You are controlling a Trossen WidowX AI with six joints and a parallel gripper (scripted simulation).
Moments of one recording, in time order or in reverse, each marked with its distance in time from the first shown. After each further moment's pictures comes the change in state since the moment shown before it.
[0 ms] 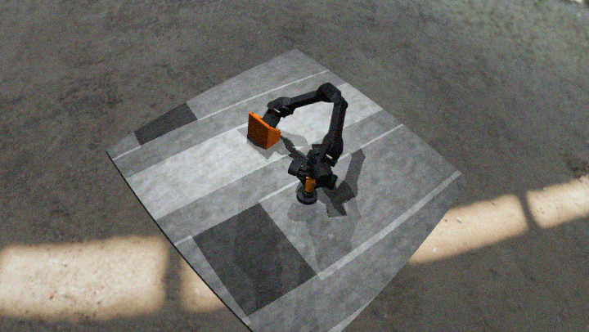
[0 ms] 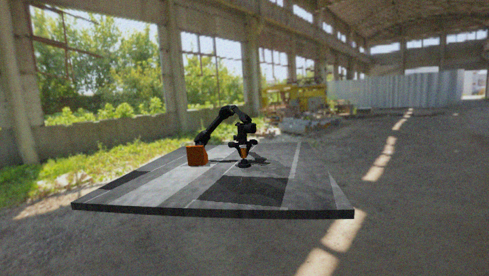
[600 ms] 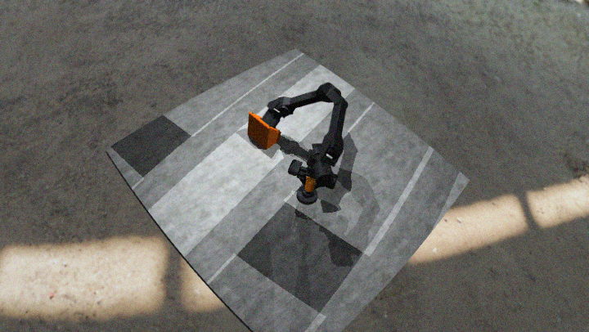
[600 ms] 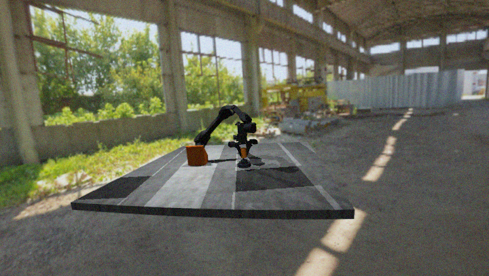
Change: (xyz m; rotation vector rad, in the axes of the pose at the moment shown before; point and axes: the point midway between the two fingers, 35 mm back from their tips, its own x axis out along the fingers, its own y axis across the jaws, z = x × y) arm -0.003 -0.001 0.000 -0.020 -0.001 -0.001
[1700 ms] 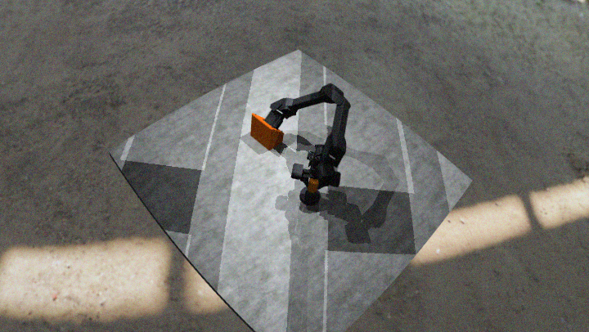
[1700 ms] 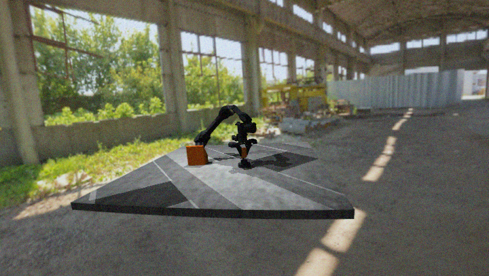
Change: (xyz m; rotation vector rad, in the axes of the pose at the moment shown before) arm 0.000 0.000 0.000 -0.185 0.000 0.000
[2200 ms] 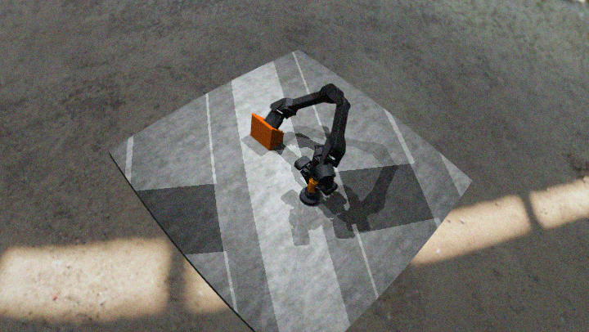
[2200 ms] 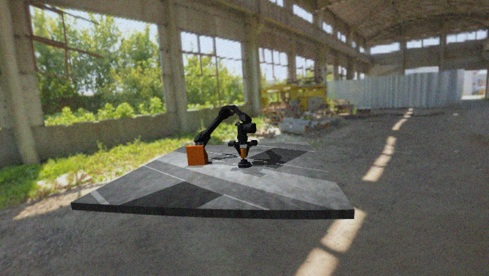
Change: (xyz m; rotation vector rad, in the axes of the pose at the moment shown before) arm 0.002 0.001 0.000 0.670 0.000 -0.001
